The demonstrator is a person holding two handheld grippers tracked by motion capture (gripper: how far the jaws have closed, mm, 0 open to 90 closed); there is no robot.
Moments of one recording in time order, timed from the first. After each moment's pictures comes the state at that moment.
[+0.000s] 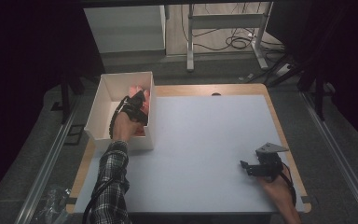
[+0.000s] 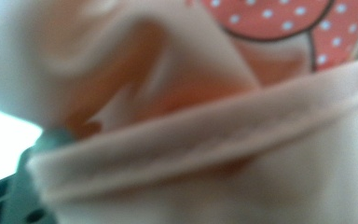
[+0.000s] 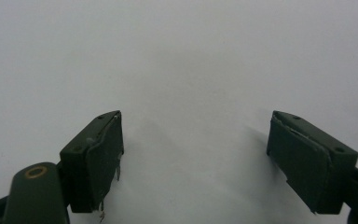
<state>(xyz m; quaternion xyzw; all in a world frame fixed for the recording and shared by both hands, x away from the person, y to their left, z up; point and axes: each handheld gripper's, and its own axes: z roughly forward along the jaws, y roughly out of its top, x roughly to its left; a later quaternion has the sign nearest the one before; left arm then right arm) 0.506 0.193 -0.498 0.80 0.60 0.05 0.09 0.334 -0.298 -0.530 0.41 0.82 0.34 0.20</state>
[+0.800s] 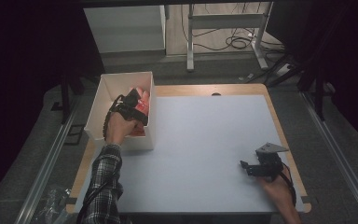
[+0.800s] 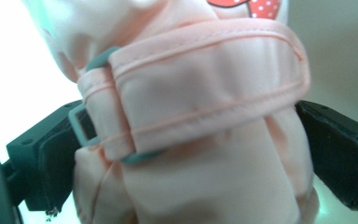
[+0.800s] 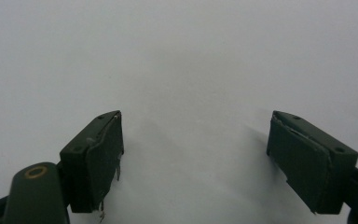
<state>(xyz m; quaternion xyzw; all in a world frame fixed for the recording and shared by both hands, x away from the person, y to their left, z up) 0.486 0.204 -0.475 0.79 0.60 0.06 0.14 0.334 -0.298 -0.530 0.41 0.82 0.34 0.21</state>
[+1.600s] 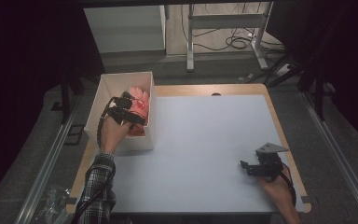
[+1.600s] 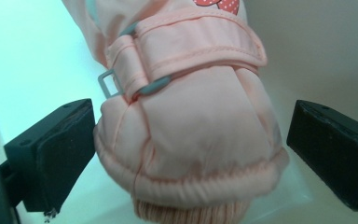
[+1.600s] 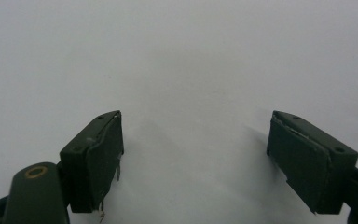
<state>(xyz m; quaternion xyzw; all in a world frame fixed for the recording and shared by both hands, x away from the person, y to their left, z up) 0.454 0.217 -0.461 0.78 0.58 0.11 0.21 0.334 -0.297 -0.530 0.41 0.82 0.34 0.21</state>
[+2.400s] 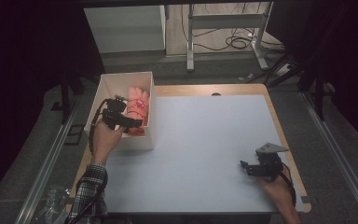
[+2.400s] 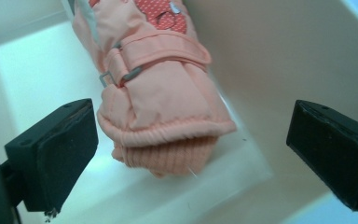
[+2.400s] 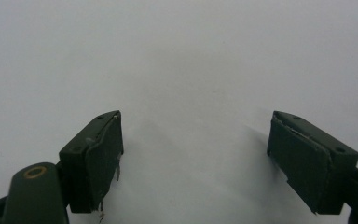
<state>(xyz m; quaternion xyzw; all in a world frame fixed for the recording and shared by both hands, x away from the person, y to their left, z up) 0.410 0.223 -0.434 0.78 0.54 0.15 0.29 0.334 -0.297 -0.530 0.41 0.82 0.34 0.21</state>
